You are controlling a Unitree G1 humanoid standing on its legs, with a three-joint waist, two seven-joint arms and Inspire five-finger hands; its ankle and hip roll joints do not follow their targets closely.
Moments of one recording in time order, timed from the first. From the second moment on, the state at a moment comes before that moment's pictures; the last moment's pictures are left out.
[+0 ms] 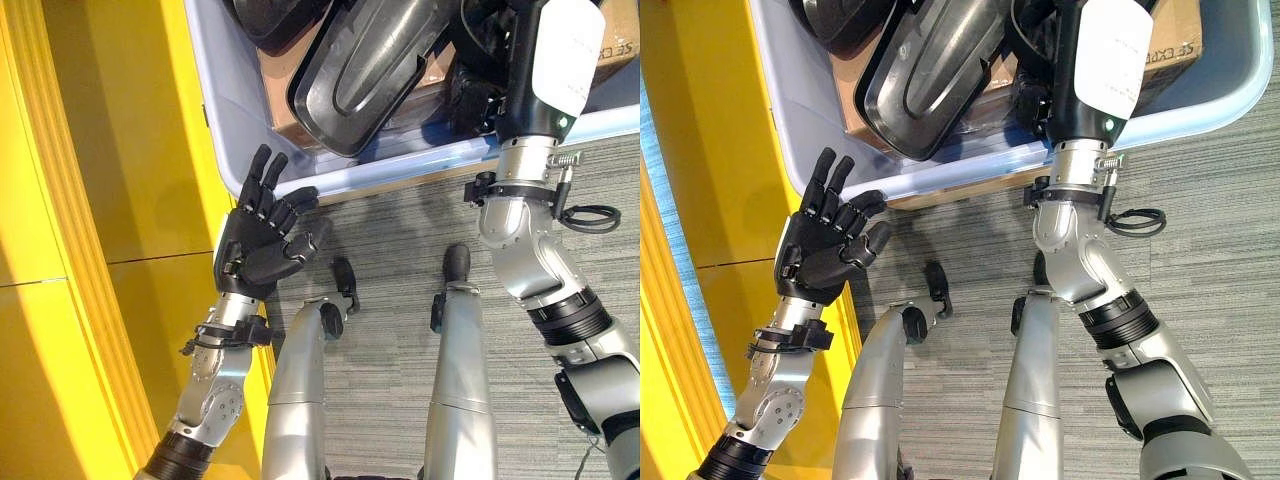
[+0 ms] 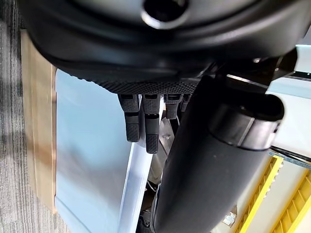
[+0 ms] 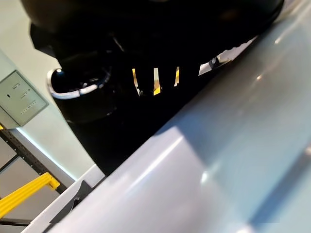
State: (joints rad) left arm -0.11 0.41 -0.25 -0.13 -0.84 -0.37 -0.05; right arm -0.85 -0.61 0.38 0.06 -0.43 0.32 -0.65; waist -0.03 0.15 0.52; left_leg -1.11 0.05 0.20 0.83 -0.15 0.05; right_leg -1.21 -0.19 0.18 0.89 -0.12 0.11
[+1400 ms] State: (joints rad) left arm -0.07 0.41 -0.35 -0.08 -0.86 -0.33 -0.05; right arm -0.55 -0.55 0.32 -0.10 -0.39 0.18 -0.67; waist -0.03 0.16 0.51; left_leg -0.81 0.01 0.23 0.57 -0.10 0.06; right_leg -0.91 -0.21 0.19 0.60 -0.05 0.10
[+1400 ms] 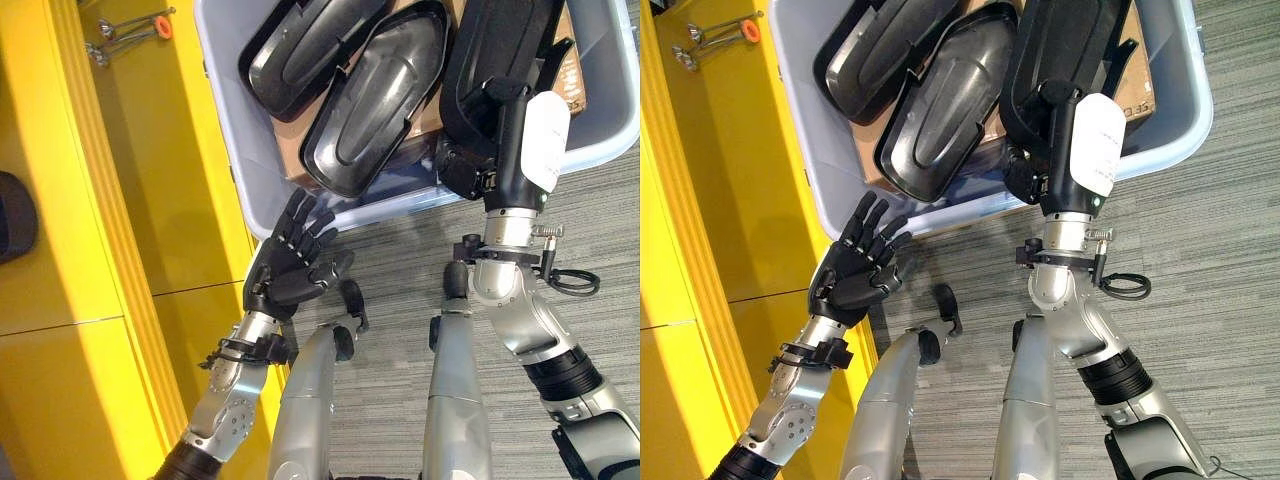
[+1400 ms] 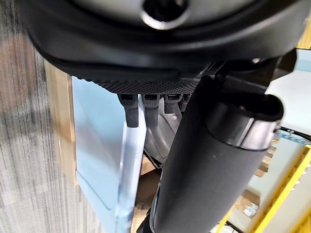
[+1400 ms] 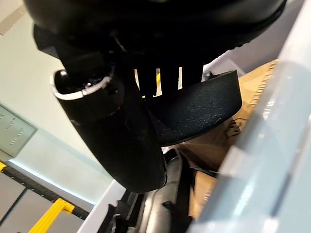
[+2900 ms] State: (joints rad) left arm 0.11 0.46 -0.21 0.01 -0.77 -0.06 -0.34; right arm -0.41 -0.63 0.45 -0.28 -0.39 0.06 -0.37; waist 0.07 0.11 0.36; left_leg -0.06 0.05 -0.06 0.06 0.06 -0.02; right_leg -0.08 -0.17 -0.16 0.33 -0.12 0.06
